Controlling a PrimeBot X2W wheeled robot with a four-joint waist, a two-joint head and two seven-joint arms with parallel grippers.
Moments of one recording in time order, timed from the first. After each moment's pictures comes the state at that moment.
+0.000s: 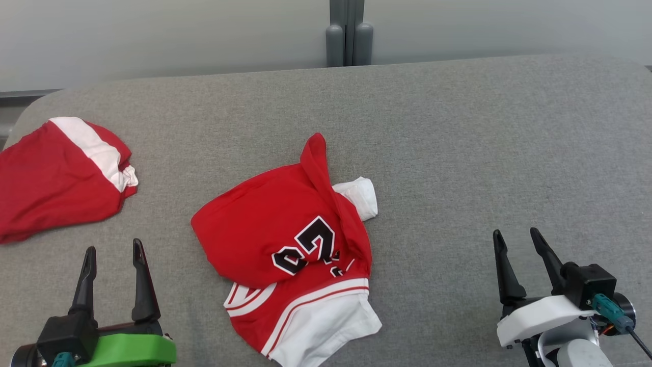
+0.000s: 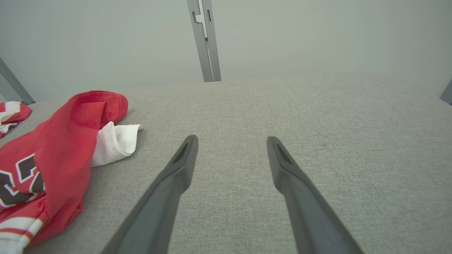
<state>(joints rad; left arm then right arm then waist) 0.06 0.08 0.05 0.04 -0.20 -0.01 -0.26 -0.03 -0.09 0.02 0.25 0.18 0.13 -0.26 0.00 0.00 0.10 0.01</state>
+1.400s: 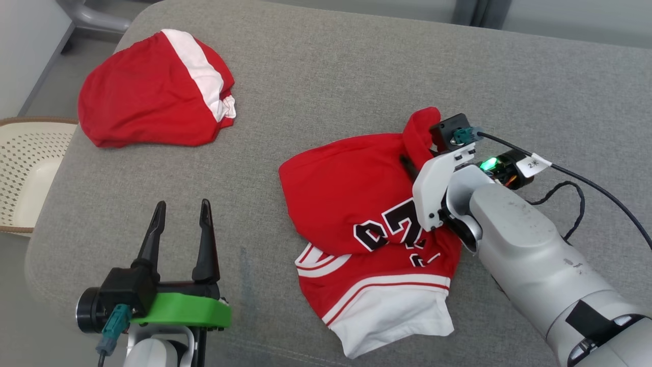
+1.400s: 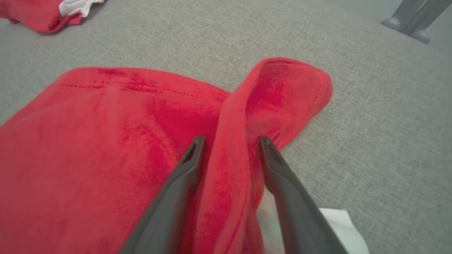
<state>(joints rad) -0.09 0.05 -0.12 0.11 -0.23 -0.01 -0.26 -0.86 -0.10 0.61 1.02 0.43 0.13 0.06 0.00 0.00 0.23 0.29</state>
